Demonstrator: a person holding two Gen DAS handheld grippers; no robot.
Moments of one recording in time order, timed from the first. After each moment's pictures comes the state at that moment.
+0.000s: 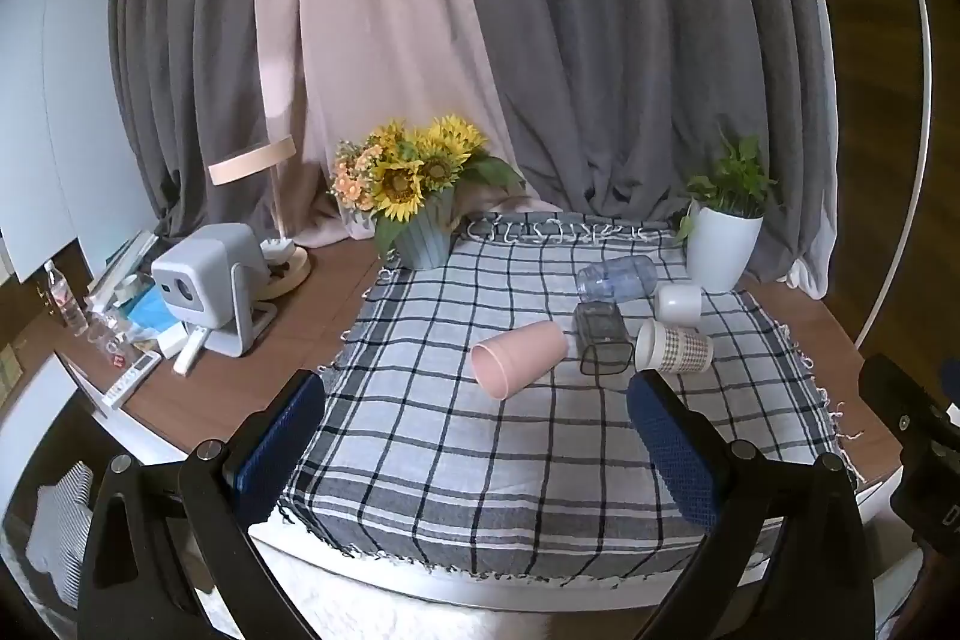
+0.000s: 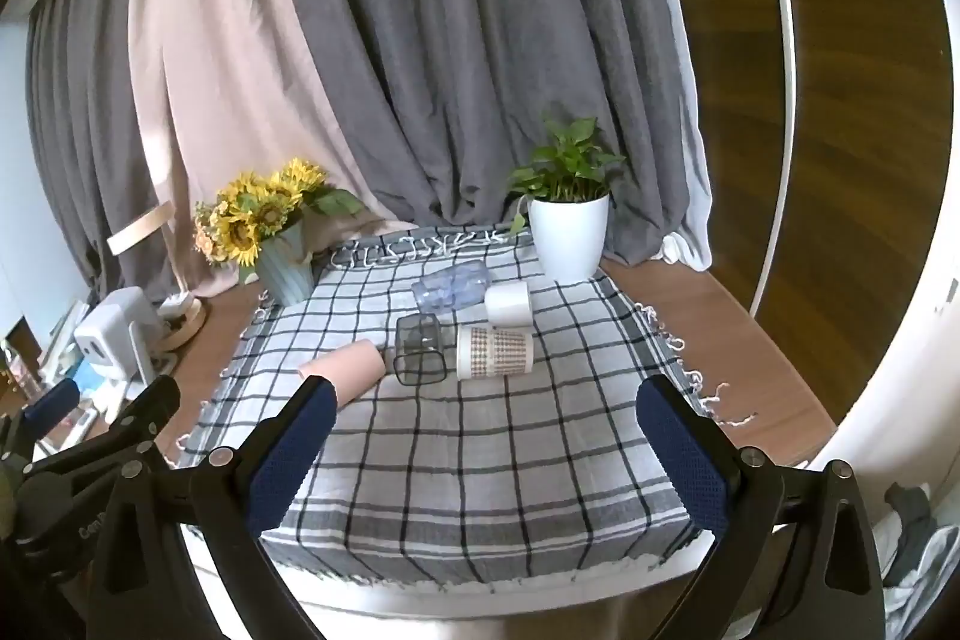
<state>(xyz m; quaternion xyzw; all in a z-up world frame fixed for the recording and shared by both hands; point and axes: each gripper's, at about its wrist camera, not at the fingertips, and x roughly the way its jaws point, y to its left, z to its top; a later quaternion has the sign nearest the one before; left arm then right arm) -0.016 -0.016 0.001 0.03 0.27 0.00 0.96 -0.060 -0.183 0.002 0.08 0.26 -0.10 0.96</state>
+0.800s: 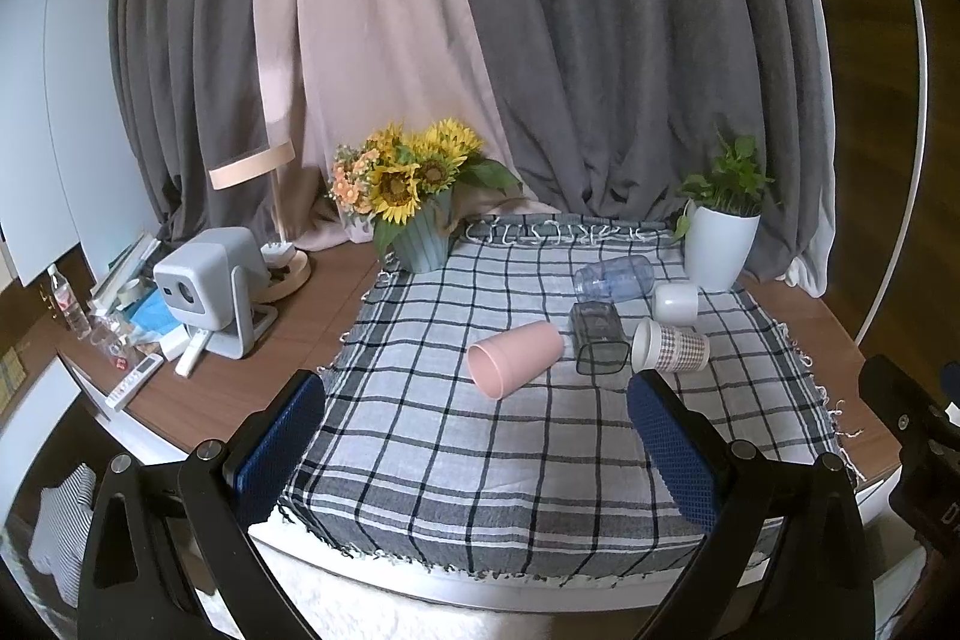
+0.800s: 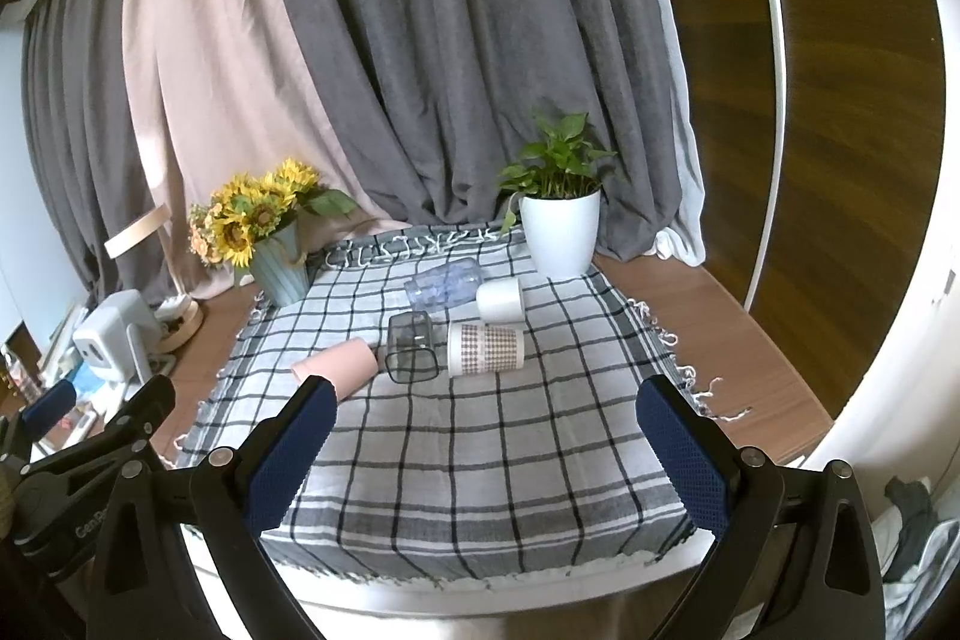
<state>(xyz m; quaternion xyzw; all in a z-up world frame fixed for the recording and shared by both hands) -0.022 -0.020 -0.001 0.03 0.27 0.01 0.96 -0.065 -0.195 0.000 0.08 0.26 -0.10 0.96</state>
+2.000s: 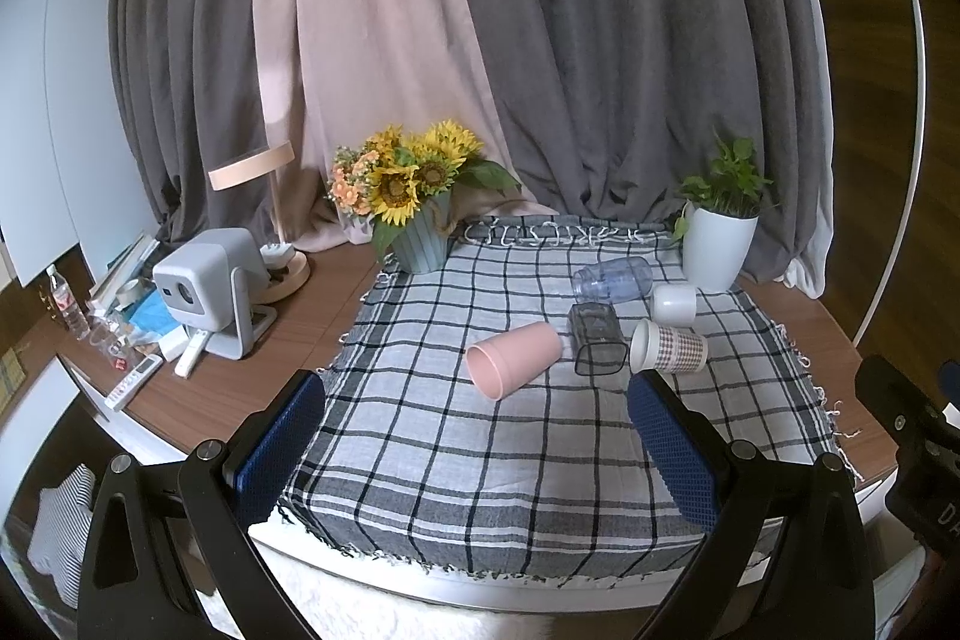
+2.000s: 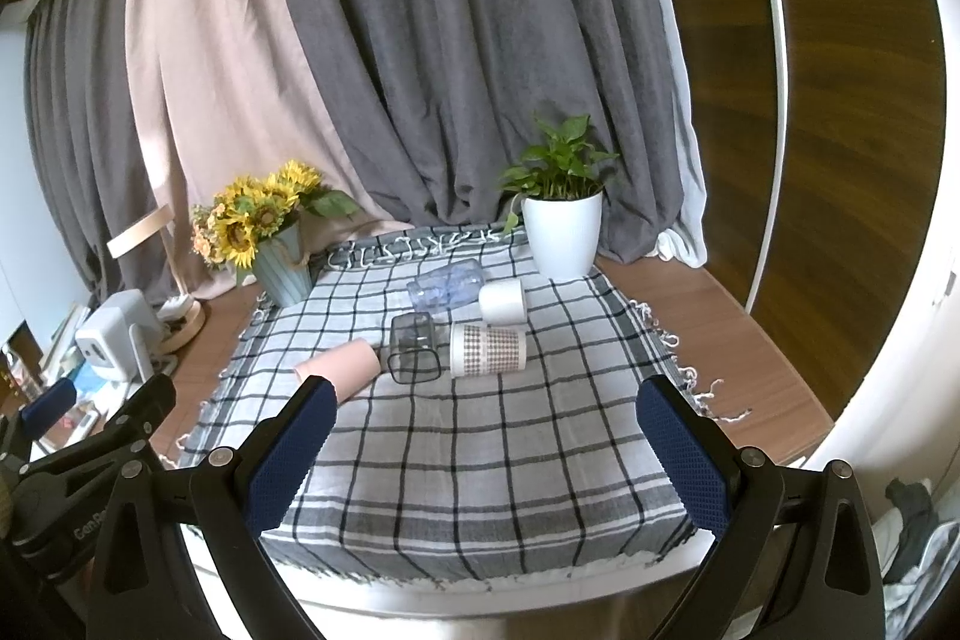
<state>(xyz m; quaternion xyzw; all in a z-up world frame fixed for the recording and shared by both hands) -0.025 -0.023 0.000 0.03 0.27 0.00 0.96 -0.066 -0.197 -0.002 0.08 0.26 -0.10 0.96</state>
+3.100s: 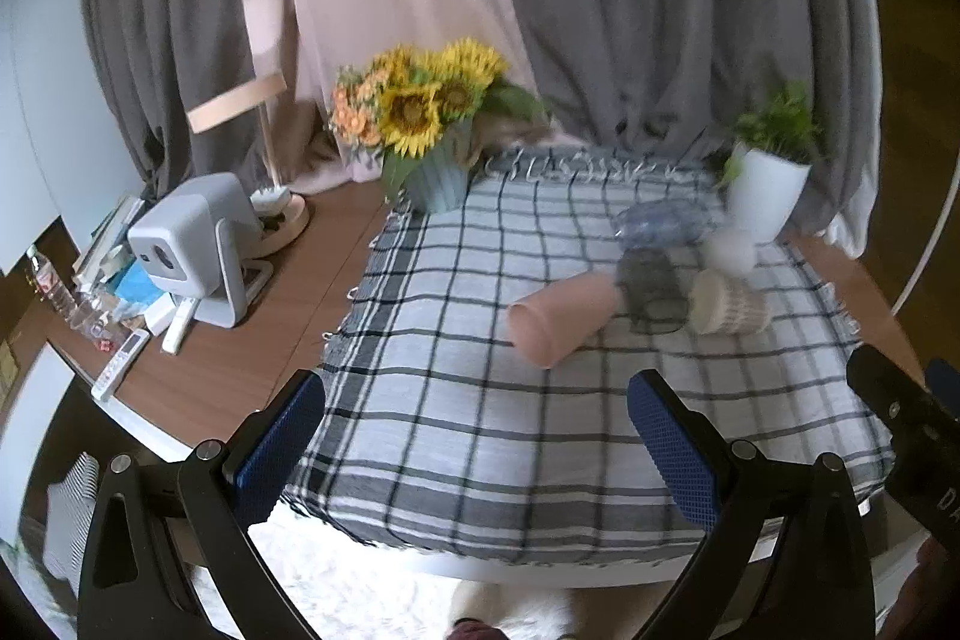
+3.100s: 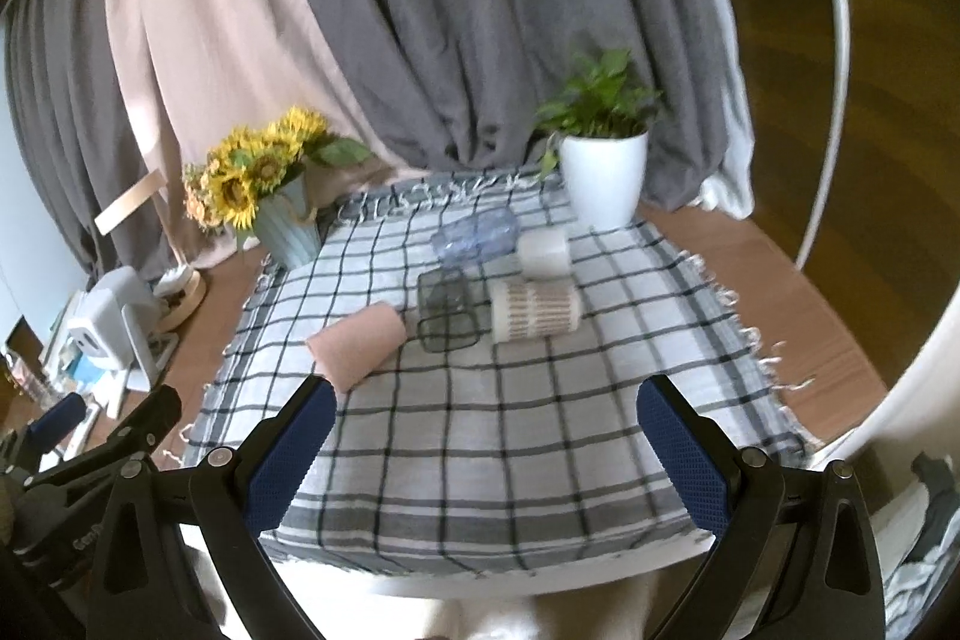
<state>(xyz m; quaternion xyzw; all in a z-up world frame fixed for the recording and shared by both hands) 0.067 0.028 -0.049 0.05 0.36 0.00 0.93 0.011 -0.159 -0.044 0.10 0.32 -0.08 0.94</state>
